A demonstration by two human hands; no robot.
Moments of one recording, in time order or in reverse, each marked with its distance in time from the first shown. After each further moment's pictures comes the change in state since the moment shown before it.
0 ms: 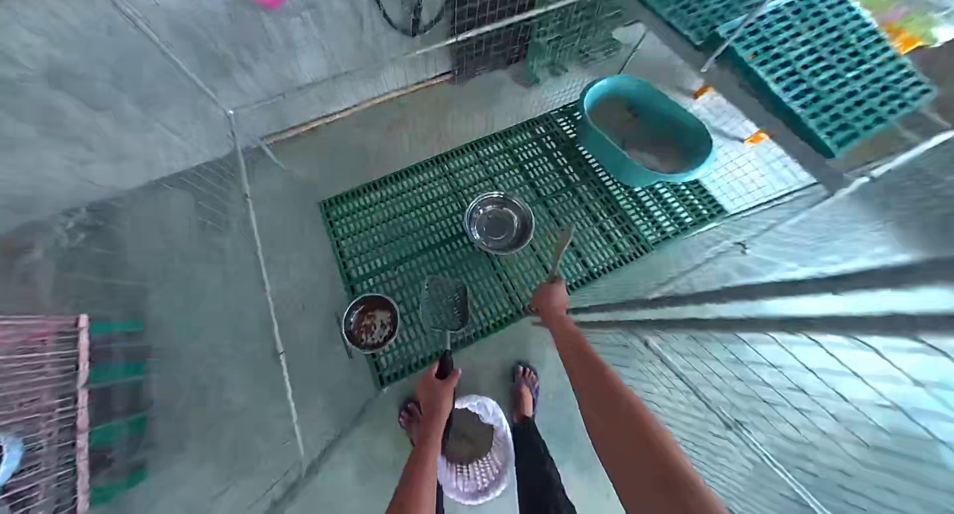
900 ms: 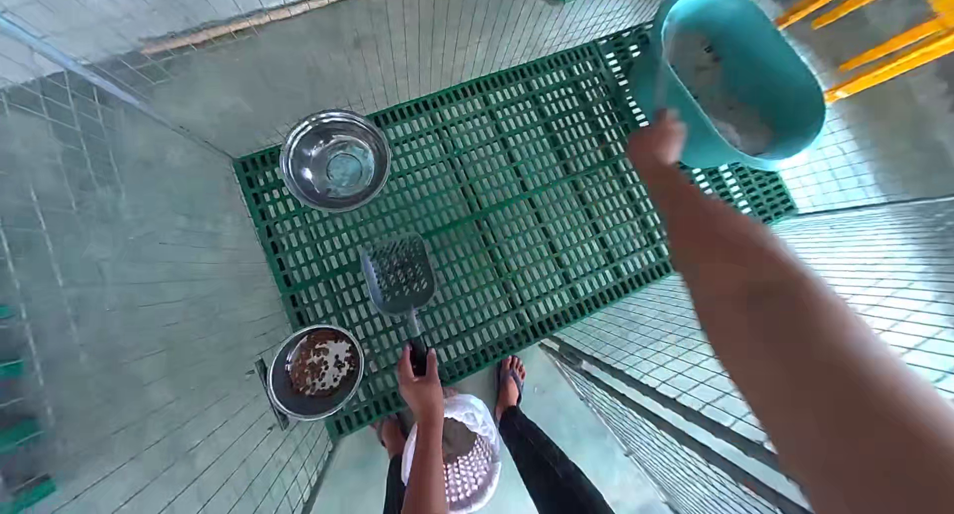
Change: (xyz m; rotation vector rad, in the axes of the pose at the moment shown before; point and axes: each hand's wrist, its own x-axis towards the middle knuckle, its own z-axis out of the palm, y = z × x) left_hand 0.132 -0.001 0.078 -0.350 0.487 0.071; right_hand 0.301 -0.175 -0.062 -0.560 0.442 -0.359
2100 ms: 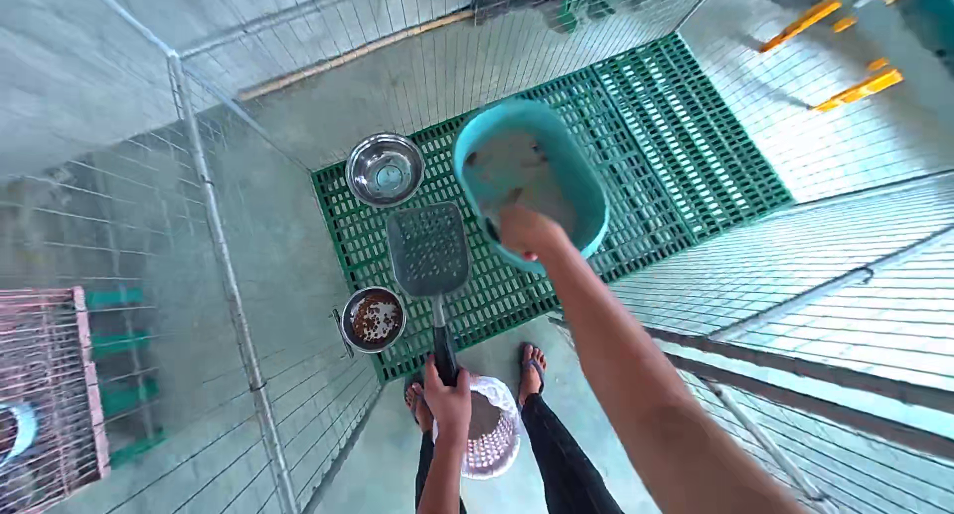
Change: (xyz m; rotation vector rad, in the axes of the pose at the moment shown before) left_hand -0.104 0.089 -0.119 0.065 -0.043 0.171; right_hand -0.307 -0.122 -0.090 -0.261 -0.874 -0.378
